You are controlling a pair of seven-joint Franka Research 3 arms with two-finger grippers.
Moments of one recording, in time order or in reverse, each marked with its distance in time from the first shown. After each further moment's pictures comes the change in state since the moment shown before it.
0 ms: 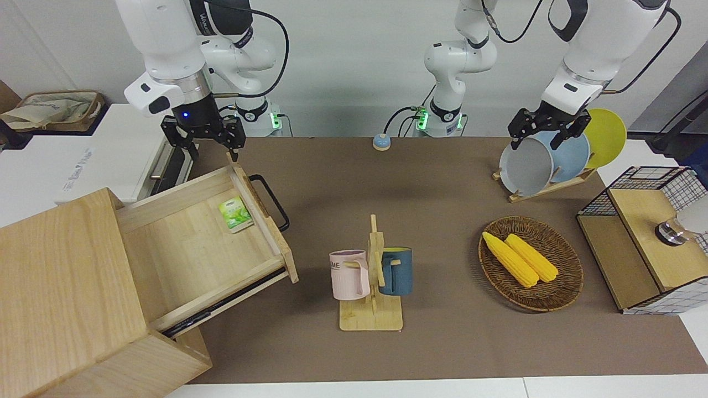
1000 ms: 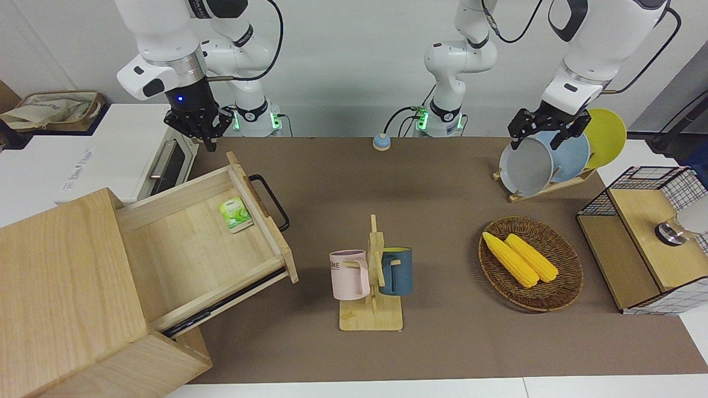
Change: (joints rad) left arm 0.000 0.000 0.000 0.000 0.000 0.000 0.000; right arm 0.004 -0.047 -0.010 0.003 0.002 -0.047 -0.040
